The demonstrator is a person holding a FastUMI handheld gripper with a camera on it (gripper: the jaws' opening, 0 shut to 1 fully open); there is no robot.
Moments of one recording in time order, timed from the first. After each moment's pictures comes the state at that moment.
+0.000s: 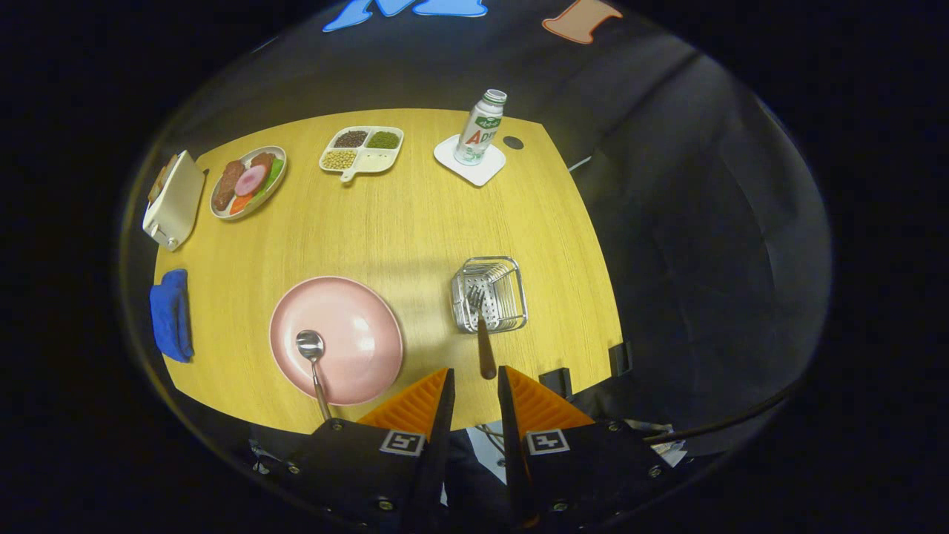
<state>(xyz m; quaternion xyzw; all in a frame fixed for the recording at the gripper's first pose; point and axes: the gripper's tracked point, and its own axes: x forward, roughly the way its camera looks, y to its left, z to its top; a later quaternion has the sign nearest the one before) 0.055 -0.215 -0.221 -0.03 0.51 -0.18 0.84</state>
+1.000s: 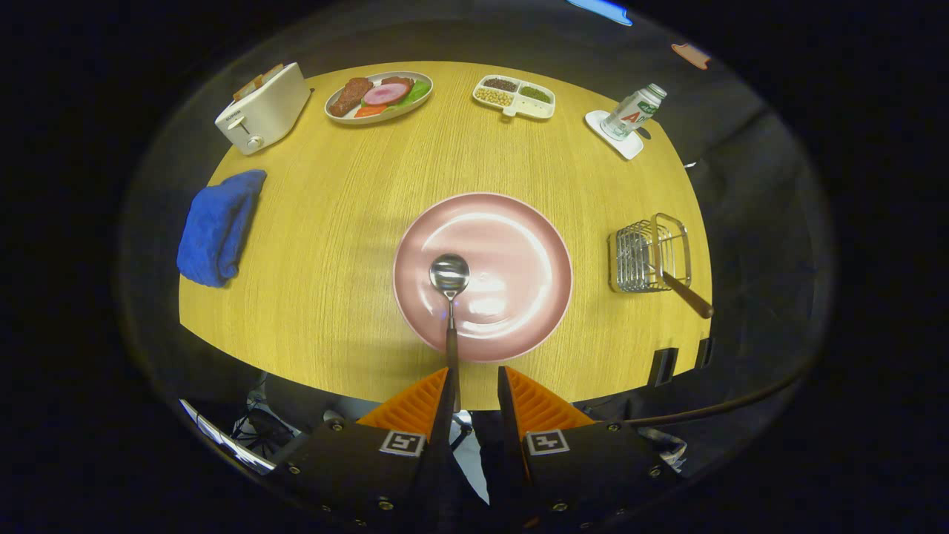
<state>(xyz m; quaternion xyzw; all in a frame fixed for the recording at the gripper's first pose) 0.030 -0.054 -0.324 -0.05 0.57 -0.05 0.82</state>
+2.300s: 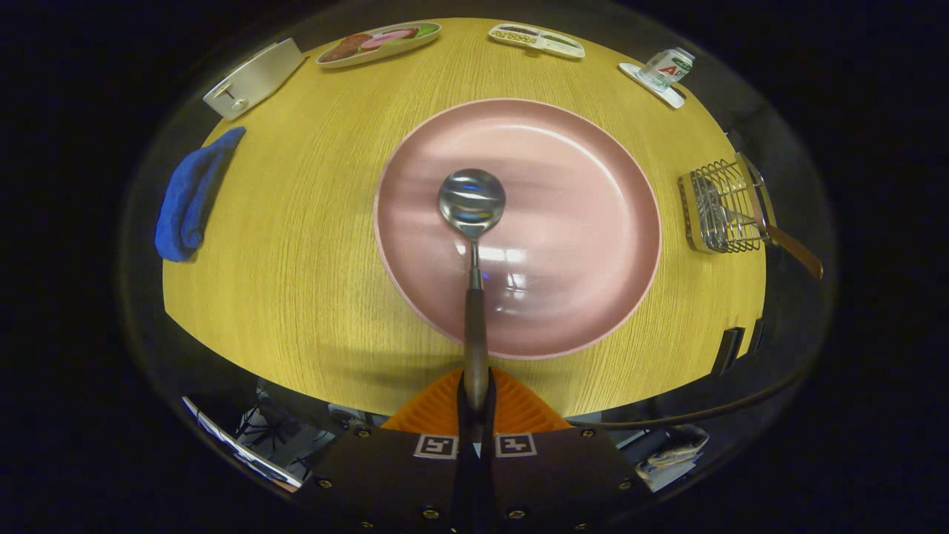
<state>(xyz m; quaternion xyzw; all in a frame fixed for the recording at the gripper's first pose) 0.023 -0.047 -0.418 -0.02 0.61 -0.02 0.80</state>
